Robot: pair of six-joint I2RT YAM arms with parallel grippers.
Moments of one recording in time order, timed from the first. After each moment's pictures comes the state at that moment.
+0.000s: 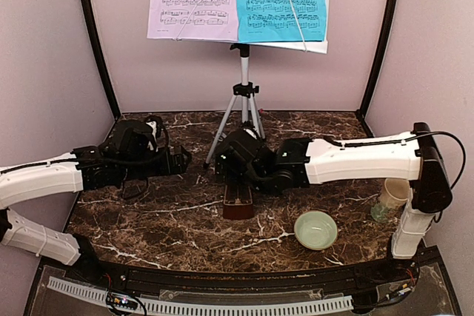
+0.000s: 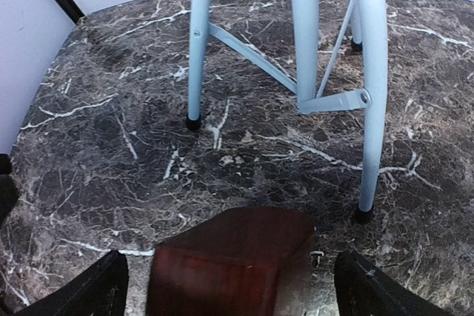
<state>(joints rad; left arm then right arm) -0.78 1.16 0.81 -0.27 -0.27 -0.63 1.21 1.80 1.46 -0.48 0.63 0.87</state>
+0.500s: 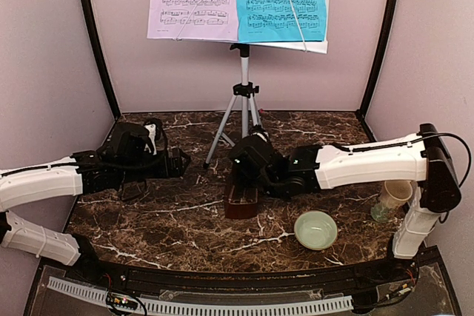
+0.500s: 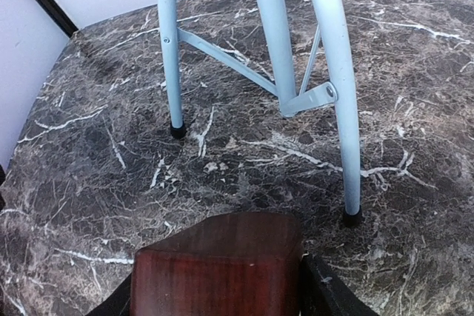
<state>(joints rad) -0.75 1.14 0.76 -0.22 -0.23 -0.58 1.20 1.77 1.33 -0.38 0.67 0.90</state>
